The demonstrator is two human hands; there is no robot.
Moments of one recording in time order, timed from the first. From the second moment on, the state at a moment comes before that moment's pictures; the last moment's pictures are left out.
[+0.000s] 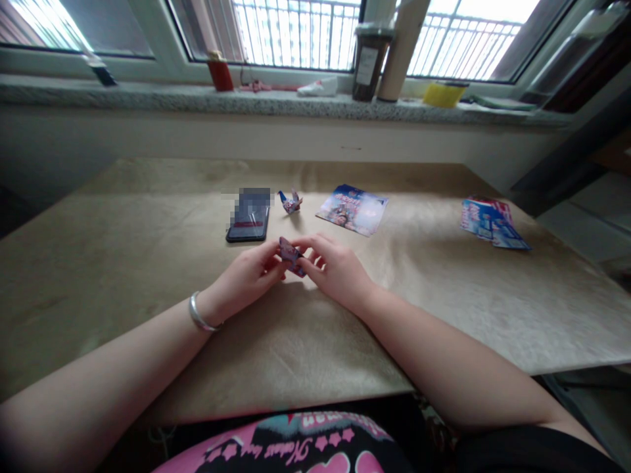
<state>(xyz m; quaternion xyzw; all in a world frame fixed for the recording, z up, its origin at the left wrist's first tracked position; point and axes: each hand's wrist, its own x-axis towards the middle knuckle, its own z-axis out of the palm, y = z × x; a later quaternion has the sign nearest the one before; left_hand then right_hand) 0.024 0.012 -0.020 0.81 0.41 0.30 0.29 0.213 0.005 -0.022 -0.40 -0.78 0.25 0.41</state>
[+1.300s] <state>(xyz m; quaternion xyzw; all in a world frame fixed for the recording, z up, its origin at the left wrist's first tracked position) 0.027 0.023 -0.031 0.68 0.39 0.40 0.47 0.211 0.028 -0.045 -0.42 -0.63 0.45 0.47</state>
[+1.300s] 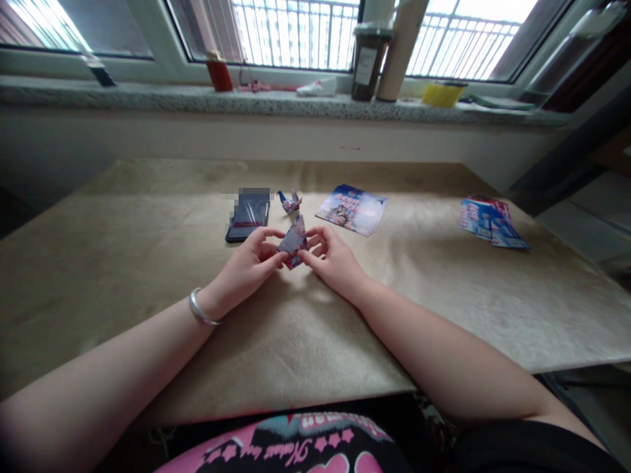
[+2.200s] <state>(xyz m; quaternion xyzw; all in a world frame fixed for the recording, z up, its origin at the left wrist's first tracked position) 0.024 0.017 -0.026 0.80 0.42 0.37 0.23 0.208 0.025 -0.040 -0.43 -0.62 0.47 0.46</state>
